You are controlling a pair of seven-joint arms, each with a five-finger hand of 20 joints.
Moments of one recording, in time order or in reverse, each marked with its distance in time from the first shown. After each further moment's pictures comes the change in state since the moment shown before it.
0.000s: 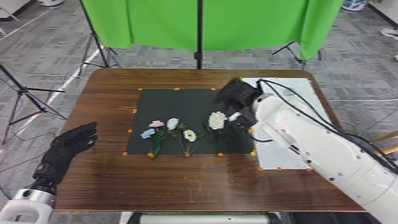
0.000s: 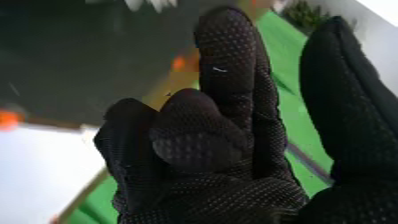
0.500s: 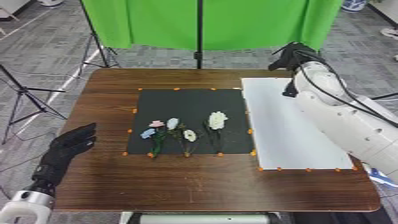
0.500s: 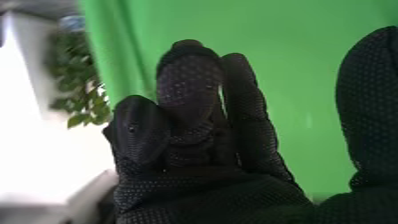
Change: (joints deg) left arm 0.8 -0.1 -0.5 -0.5 0.0 0.1 0.0; right arm 12.8 5.9 -4.9 13.2 -37.6 -7.1 10.3
